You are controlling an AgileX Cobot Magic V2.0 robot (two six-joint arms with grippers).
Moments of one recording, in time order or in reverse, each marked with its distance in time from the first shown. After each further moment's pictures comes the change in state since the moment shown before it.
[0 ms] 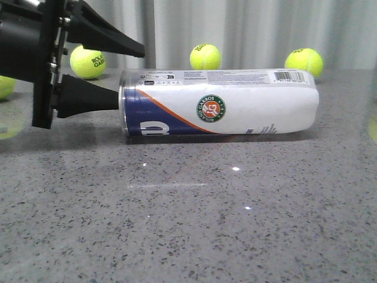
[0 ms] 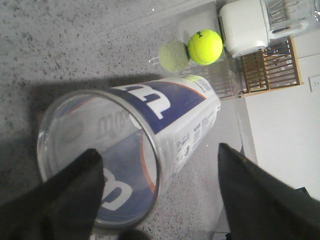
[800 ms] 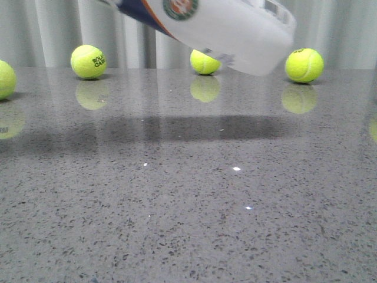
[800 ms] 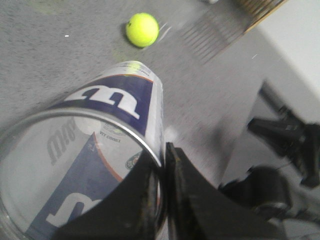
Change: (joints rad) left arm -0.054 -0.351 -0.398 0.575 0.083 -0.349; right arm 0.000 0.000 0.000 0.000 0.000 0.002
